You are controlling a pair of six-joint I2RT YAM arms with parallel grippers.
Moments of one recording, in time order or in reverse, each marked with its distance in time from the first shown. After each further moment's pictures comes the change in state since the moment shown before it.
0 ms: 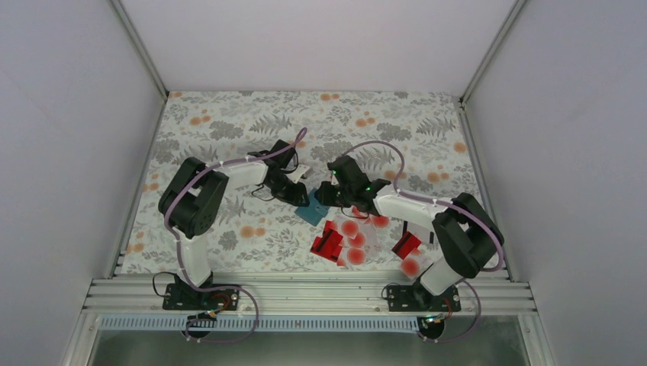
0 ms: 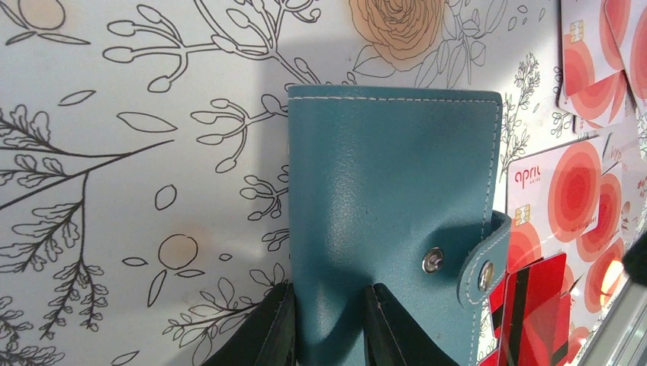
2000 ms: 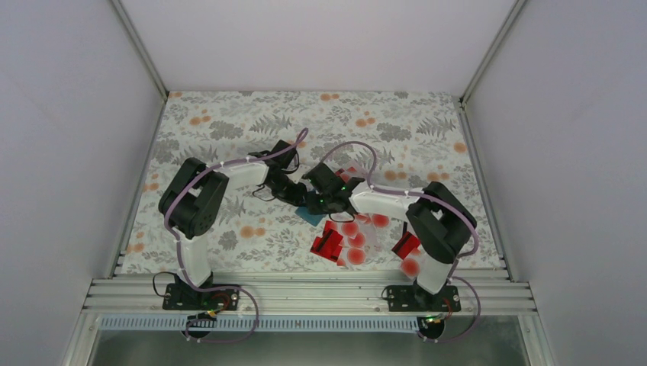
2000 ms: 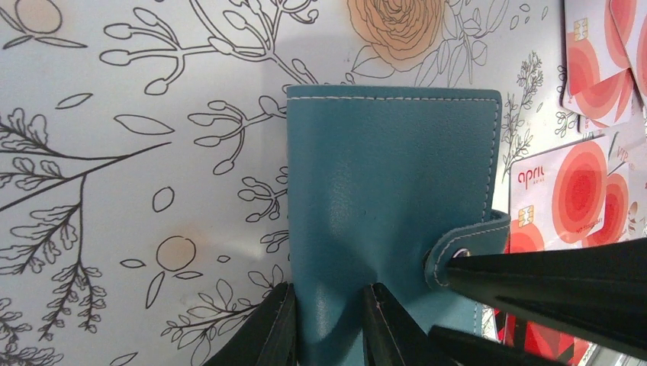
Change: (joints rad) left arm -0.008 0.000 0.000 0.000 -0.013 0.000; right arm 0.125 0.172 0.155 -0.218 0.168 -0.058
